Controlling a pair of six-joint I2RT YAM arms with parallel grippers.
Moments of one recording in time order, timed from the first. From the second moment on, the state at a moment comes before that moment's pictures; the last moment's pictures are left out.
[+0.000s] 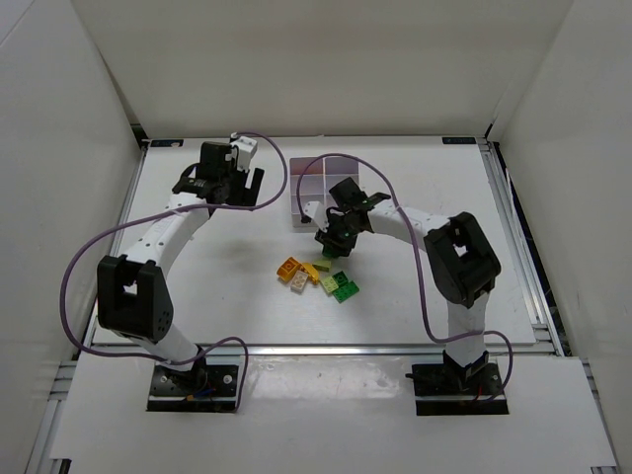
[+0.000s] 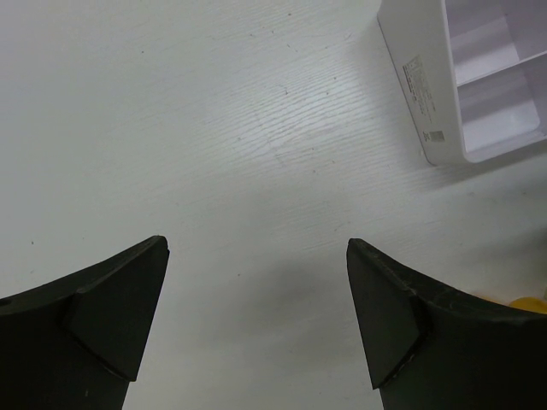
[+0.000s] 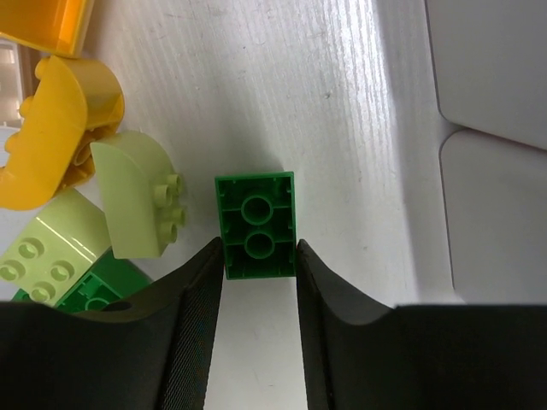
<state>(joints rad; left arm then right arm) -0.24 1.58 1.31 -0.44 -0.03 0.17 0.66 1.96 1.37 -0.53 -0.33 -0.64</state>
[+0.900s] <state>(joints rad) -0.24 1.67 1.40 -0.41 -0.02 0.17 0.44 1.86 1.66 -0.60 -0.32 -0.53</state>
